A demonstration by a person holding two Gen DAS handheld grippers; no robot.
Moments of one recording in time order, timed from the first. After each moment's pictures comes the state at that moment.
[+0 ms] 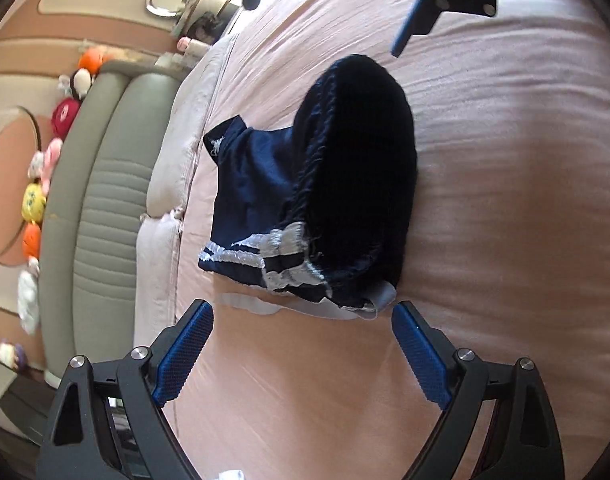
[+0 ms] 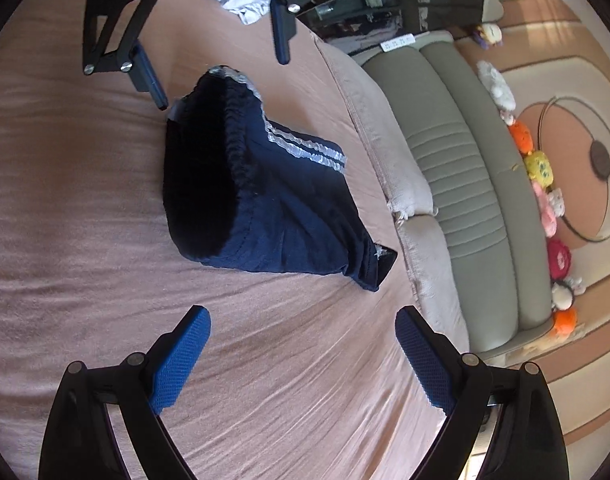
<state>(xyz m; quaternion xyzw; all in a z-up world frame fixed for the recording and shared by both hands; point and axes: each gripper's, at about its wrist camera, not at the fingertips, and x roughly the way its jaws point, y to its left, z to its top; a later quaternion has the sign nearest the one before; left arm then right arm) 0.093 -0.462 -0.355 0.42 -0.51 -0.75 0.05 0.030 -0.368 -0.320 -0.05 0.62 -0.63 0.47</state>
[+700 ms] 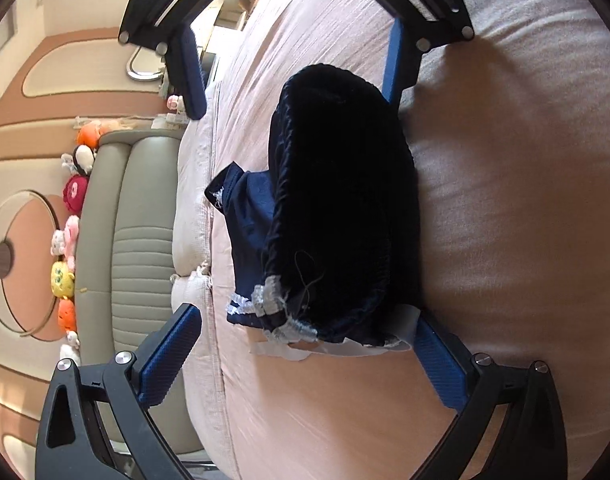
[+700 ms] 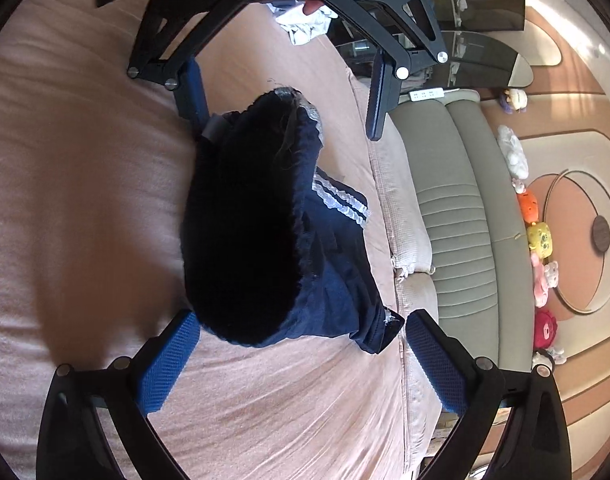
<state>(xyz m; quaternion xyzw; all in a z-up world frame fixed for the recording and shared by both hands) 0.079 -0.461 -0.372 0.34 -0.61 -0.72 0.03 0.036 -0.410 -0.346 -0.12 0.63 -0.60 0.48</state>
